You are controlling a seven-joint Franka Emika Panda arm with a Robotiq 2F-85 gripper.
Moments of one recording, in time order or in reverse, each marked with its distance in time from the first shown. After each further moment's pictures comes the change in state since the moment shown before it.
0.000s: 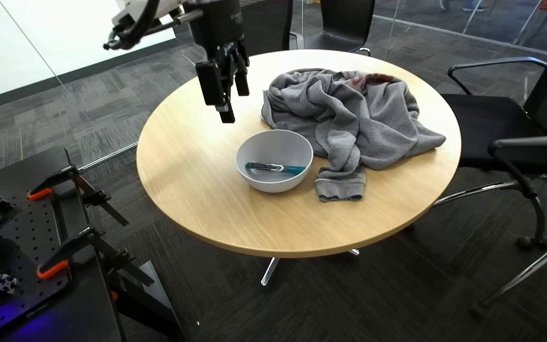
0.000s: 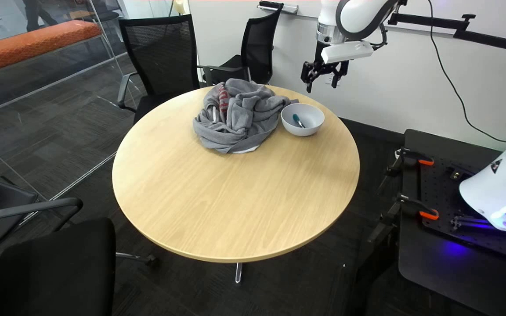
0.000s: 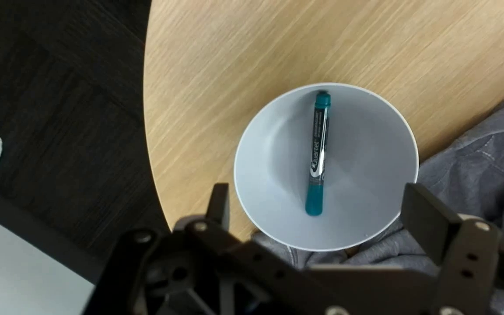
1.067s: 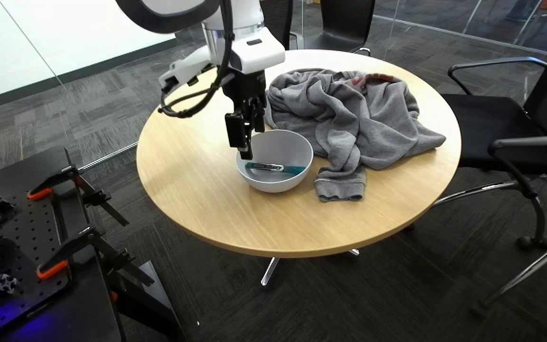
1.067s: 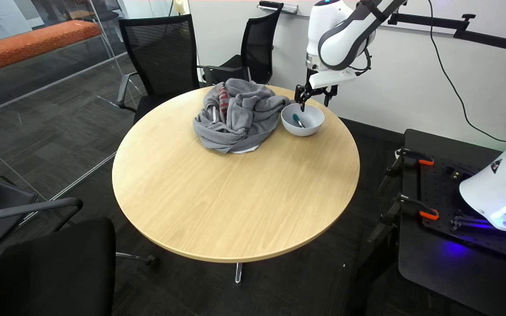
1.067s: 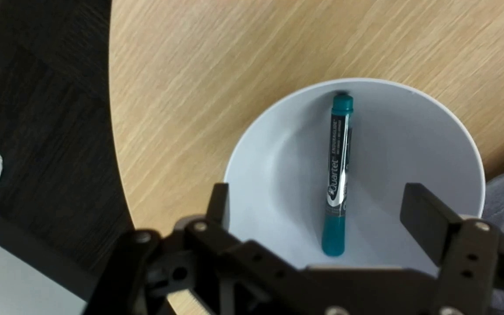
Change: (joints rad) arm 0.028 0.235 -0.042 0.091 0.051 0.100 -0.005
